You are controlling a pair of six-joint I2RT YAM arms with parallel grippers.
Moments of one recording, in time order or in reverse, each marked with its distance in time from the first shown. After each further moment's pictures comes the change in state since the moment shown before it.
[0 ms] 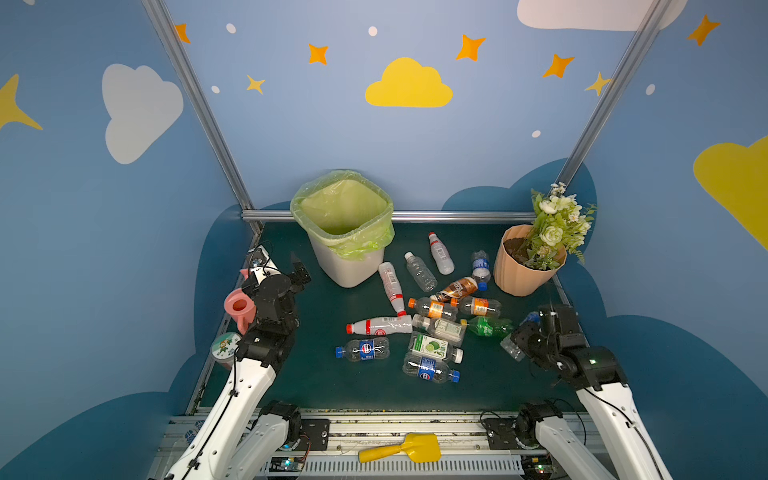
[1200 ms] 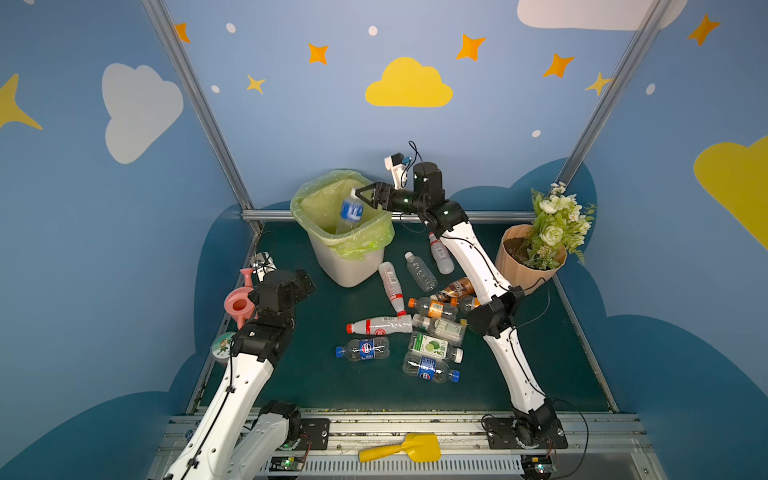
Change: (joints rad) left arm 0.025 0.024 0.088 -0.339 0.161 -0.167; right arm 0.395 1.729 1.919 0.477 -0.660 -0.250
